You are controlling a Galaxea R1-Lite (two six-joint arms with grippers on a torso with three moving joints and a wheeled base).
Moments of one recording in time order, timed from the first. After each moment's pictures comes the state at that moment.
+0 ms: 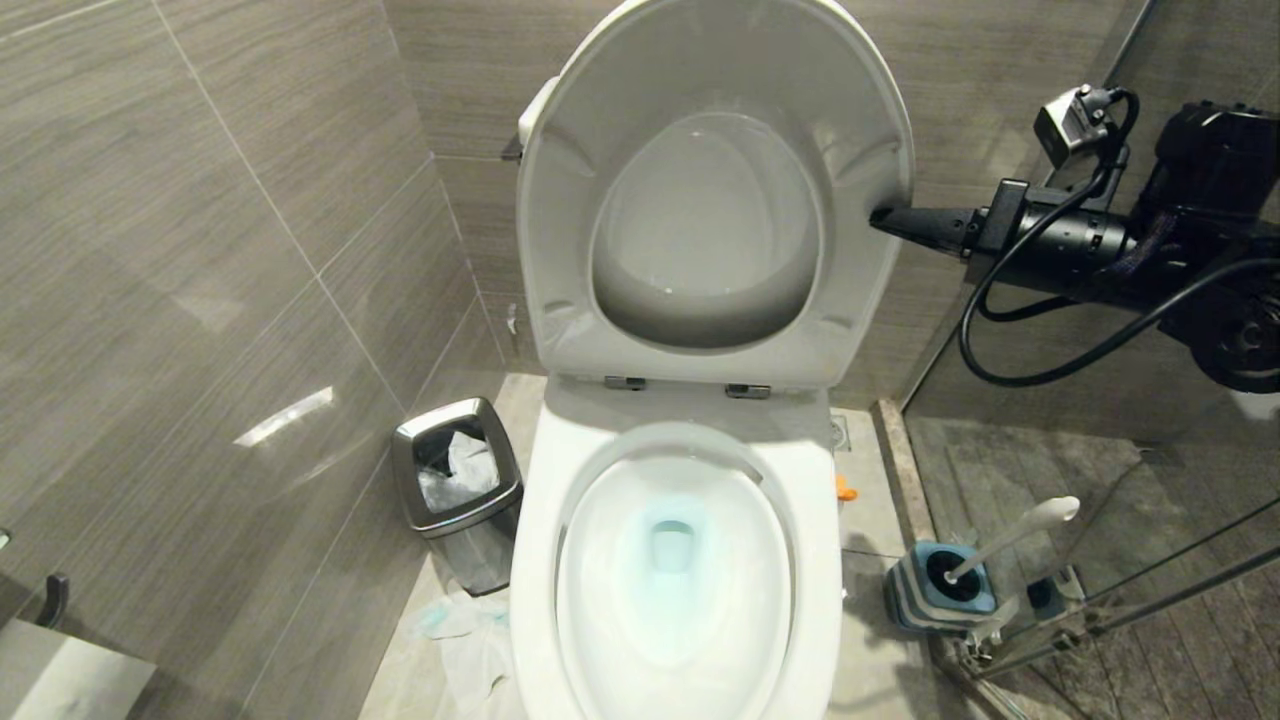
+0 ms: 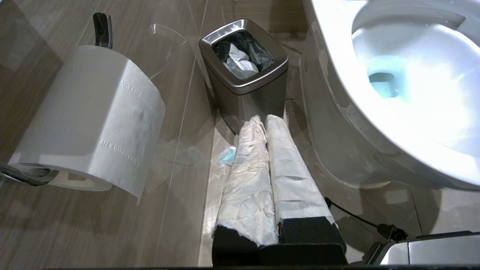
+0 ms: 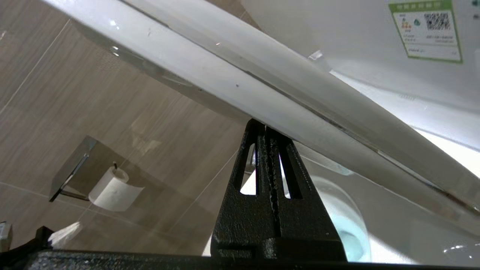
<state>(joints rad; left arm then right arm) 0.00 0.00 -0.02 0.06 -0.04 0.10 0.09 1.84 -1.34 -0.61 0.82 0.55</state>
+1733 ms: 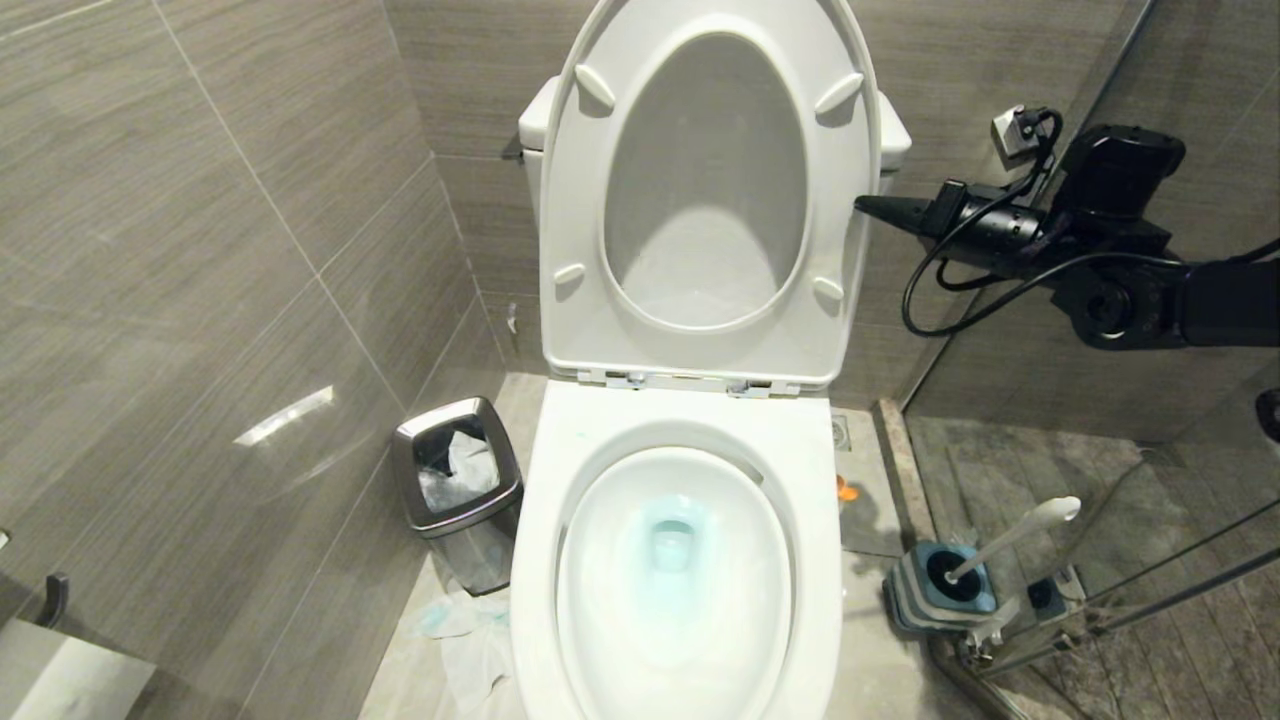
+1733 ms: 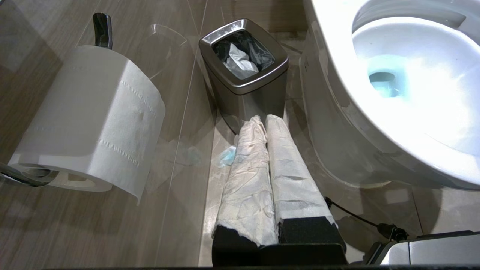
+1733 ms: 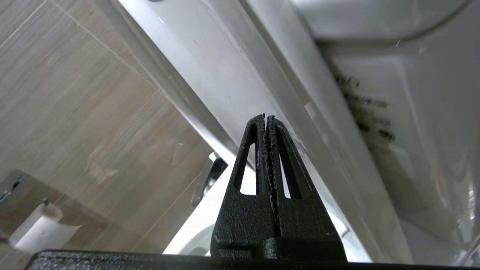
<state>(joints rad) 0.00 0.00 -0.02 0.06 -0.04 0.10 0.02 2.18 -1.78 -0.61 0.79 0.55</state>
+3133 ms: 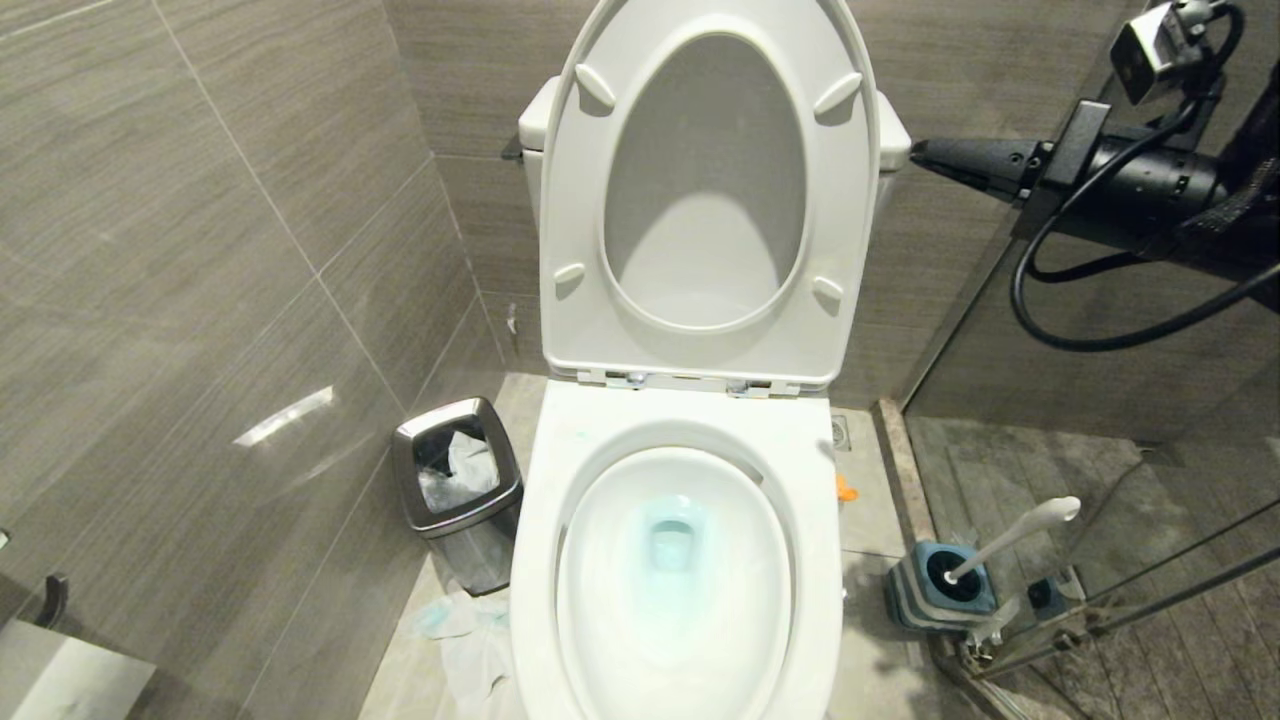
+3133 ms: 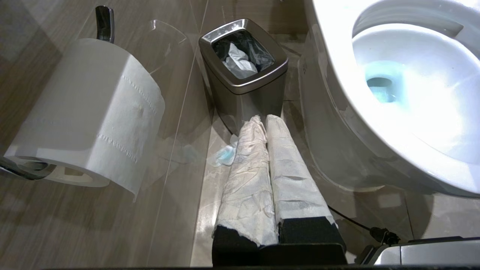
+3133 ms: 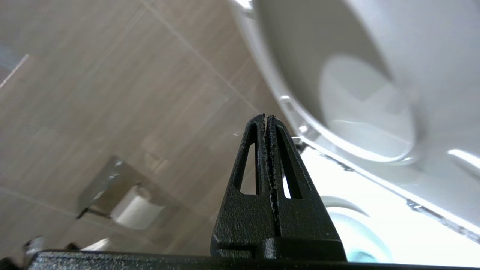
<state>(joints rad) 0.00 0.00 -0.02 0.06 -0.04 0.06 0.12 1.67 -1.31 -0.59 0.77 0.62</state>
